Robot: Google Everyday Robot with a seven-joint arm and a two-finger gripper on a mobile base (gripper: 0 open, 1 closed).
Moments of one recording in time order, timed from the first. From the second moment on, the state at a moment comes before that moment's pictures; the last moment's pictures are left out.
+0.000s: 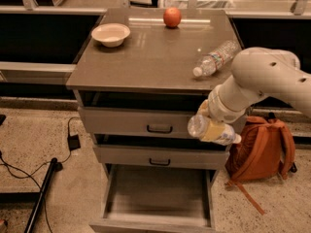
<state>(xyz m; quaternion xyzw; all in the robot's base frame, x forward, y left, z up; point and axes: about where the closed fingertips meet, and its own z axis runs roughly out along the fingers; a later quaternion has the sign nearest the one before) 0.545 -0.158 0.735 -0.71 0.68 0.01 0.19</state>
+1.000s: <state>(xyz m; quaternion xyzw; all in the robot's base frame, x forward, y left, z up) 0.529 -0.192 0.570 -0.62 0.74 0.08 0.25</state>
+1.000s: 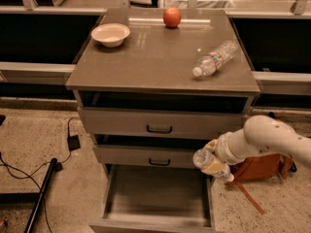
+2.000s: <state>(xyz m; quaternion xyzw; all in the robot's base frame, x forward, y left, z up) 0.536 -0.204 0.523 -0.61 0.71 0.13 0.33</state>
